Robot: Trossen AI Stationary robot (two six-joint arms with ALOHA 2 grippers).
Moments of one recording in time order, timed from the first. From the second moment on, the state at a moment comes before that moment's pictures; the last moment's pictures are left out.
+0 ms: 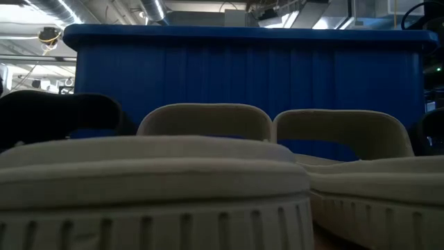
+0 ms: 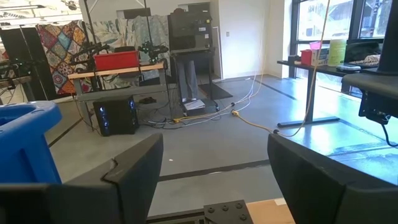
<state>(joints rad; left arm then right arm) -0.19 1.23 1.35 -0.24 -0.05 0.38 -1.05 0.01 0.01 0.08 0.62 0.07</state>
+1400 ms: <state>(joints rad) -0.73 1.63 1.39 -1.02 -0.23 -0.95 -1.05 0.01 0.01 0.08 0.62 0.04</state>
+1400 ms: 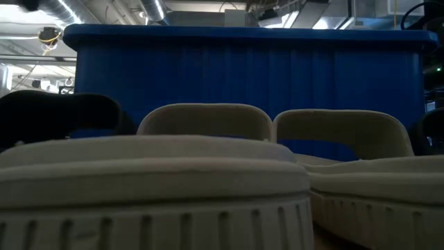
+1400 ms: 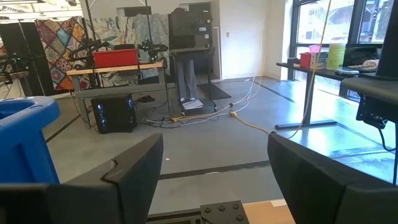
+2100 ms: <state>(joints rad) -0.77 1.85 1.39 -1.38 -0.02 -1.21 -1.05 0.01 0.01 0.08 0.62 0.10</state>
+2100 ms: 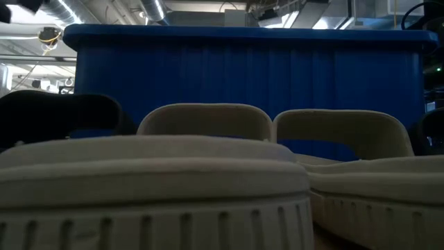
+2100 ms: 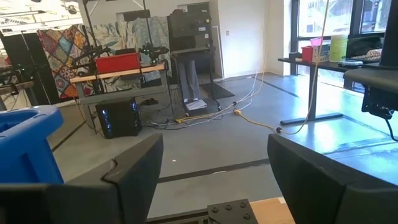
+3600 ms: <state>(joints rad) -0.78 1.92 1.28 -1.53 -0.22 -1.27 -1.05 0.01 0.01 0.08 0.62 0.10</state>
